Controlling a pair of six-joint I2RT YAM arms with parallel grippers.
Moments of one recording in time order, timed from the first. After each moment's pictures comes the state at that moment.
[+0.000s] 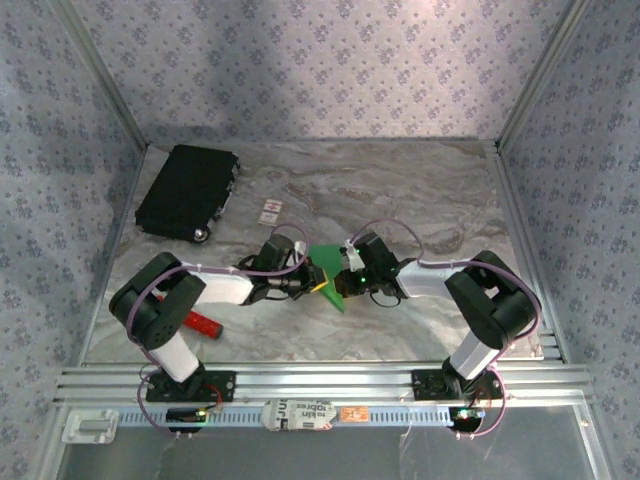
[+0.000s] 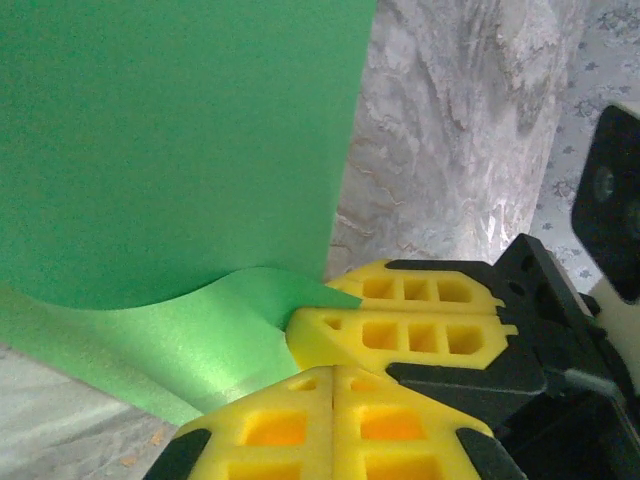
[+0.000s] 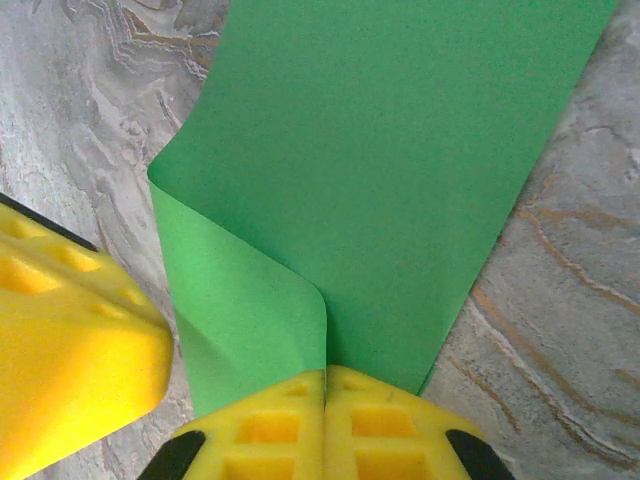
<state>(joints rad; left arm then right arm) -0.73 1.66 0.63 0.35 0.46 -1.21 0.66 1.64 0.67 0.06 -0.35 0.42</state>
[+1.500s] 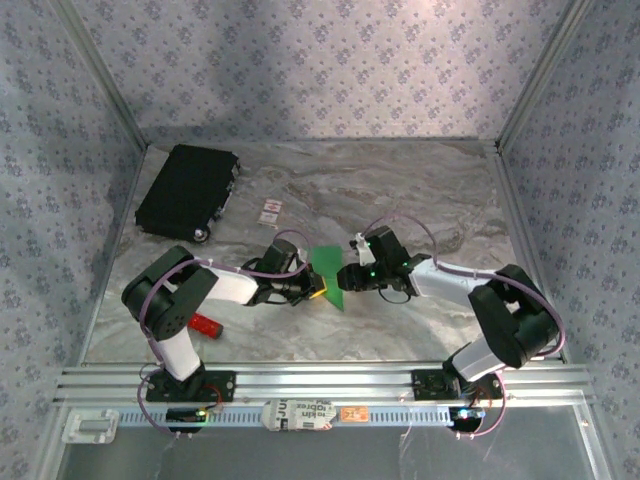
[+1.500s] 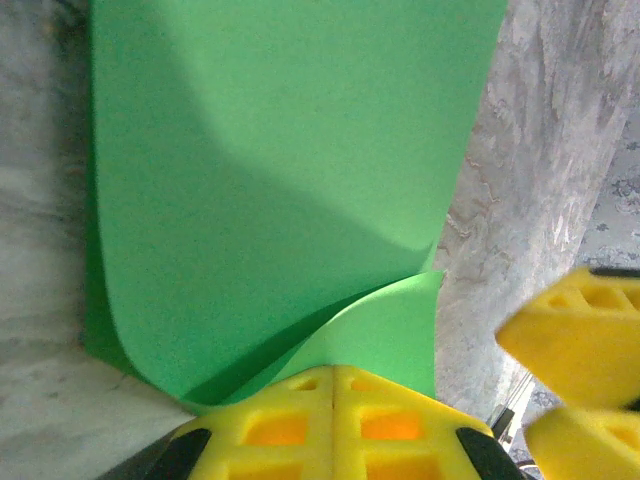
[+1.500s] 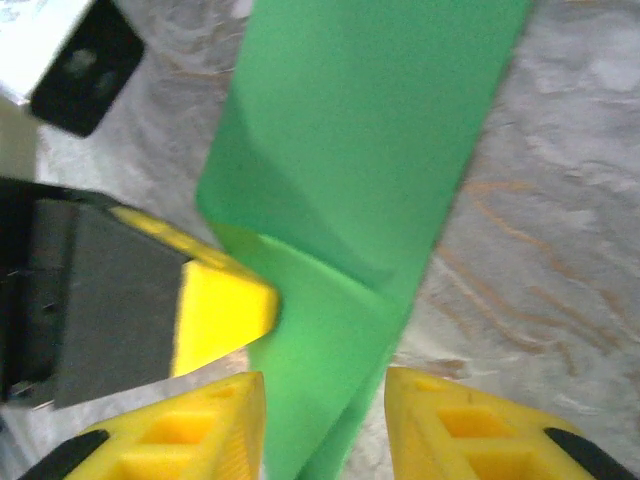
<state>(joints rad) -0.73 1.74 0.63 0.34 0.45 -1.19 0.61 1.50 0.68 -0.10 -0.42 0.46</state>
